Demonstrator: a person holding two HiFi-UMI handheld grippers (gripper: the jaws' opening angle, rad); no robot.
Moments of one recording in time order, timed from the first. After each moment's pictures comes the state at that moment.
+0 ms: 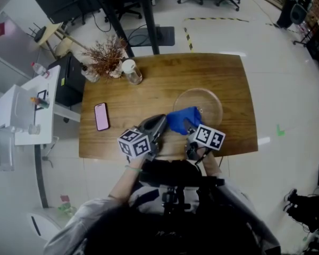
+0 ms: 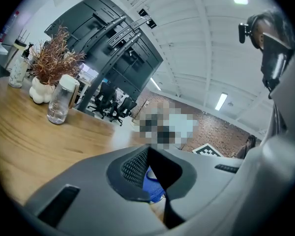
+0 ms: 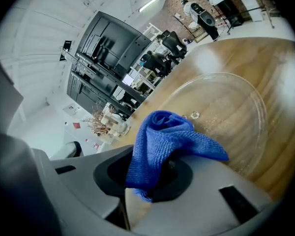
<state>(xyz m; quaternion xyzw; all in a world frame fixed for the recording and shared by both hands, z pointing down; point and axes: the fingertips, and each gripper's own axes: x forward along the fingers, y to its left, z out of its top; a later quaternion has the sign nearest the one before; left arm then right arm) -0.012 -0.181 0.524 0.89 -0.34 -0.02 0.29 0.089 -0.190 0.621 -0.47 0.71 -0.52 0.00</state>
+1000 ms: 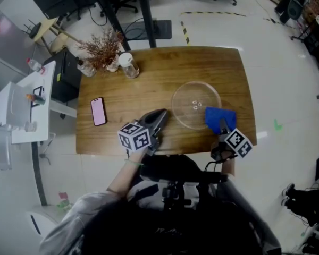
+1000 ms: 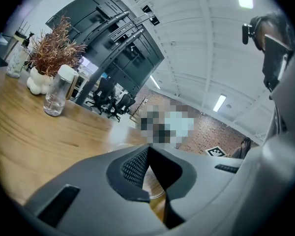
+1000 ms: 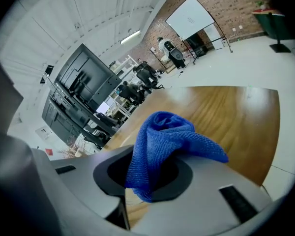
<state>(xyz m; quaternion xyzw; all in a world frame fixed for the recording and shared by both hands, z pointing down) -0.002 -0.181 0.534 0.89 -0.32 -0.02 0.31 0.265 -0.152 0.598 -0.64 0.60 -0.48 0.08</state>
